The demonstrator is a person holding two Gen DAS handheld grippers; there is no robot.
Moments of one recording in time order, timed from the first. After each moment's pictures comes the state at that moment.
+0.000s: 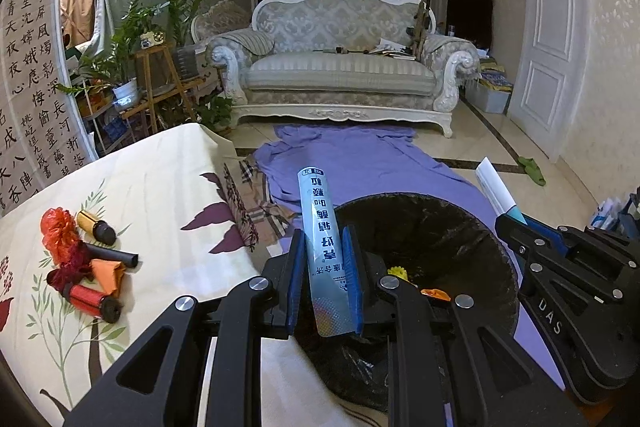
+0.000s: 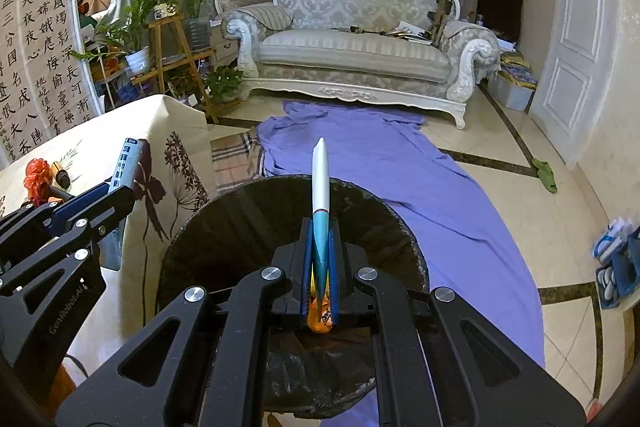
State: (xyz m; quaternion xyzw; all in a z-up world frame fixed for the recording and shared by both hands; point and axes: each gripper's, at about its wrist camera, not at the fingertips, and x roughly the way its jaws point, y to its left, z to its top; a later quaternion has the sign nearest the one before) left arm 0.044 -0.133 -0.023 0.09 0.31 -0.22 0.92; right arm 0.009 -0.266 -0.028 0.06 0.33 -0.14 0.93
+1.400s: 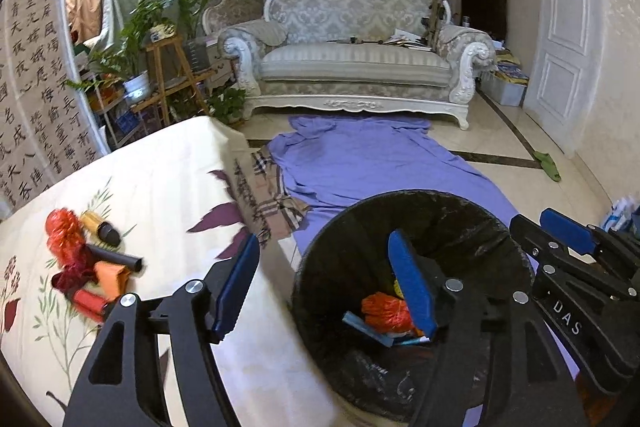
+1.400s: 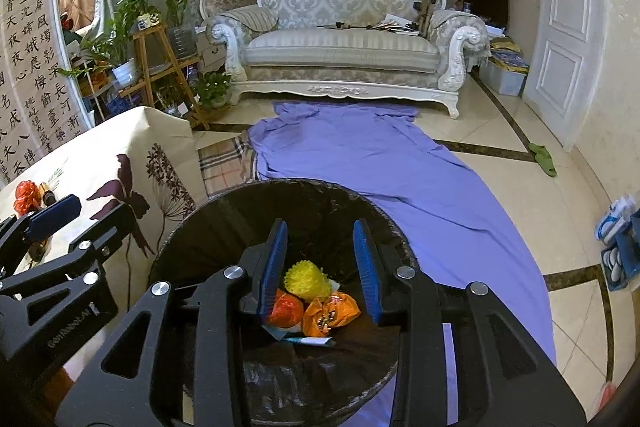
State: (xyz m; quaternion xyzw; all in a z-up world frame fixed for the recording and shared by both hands) left arm 0.057 -0.132 -0.025 0.10 0.32 -0.19 0.92; right arm 0.016 -0.281 -0.033 0.09 0.33 -0.15 0.93
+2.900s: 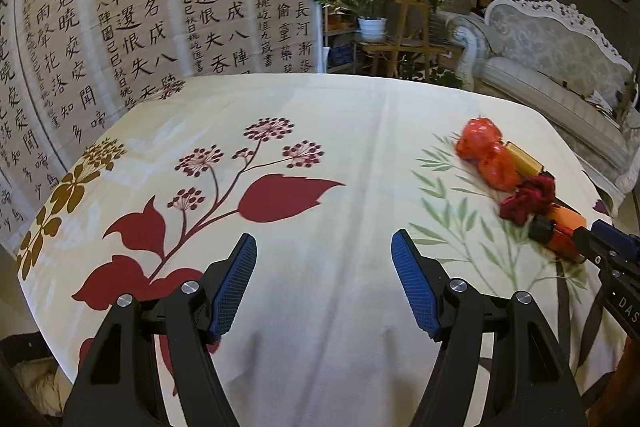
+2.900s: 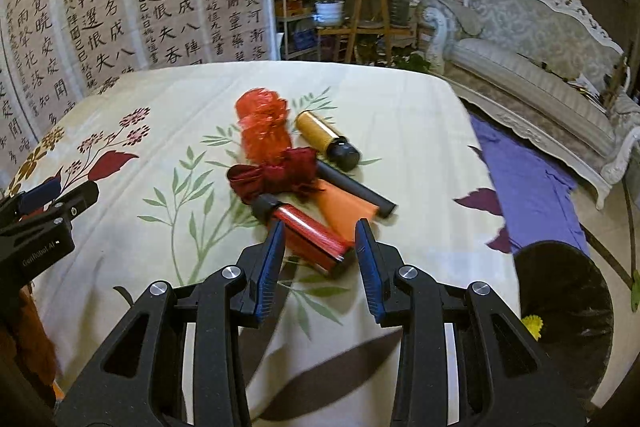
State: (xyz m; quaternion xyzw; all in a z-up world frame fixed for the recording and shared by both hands) left arm 0.035 0.197 -0.028 -0.04 0.36 0.14 0.92; right arm 0.081 -0.002 -0.019 -0.05 0.37 0.16 0.92
